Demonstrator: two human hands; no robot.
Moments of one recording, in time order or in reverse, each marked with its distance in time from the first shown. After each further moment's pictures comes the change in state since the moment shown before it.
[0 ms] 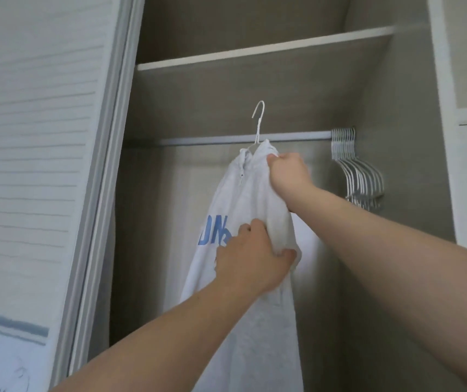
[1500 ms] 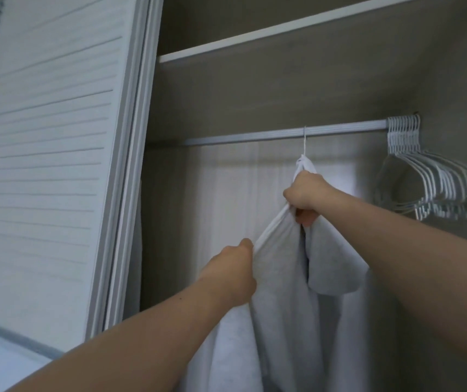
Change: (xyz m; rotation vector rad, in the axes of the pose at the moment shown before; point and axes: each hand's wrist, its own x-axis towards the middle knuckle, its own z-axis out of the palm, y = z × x) left_hand 0.061 -0.108 -0.017 0.210 -0.235 -0.001; right_hand 0.060 0.039 0.068 -0.603 -0.357 0.197
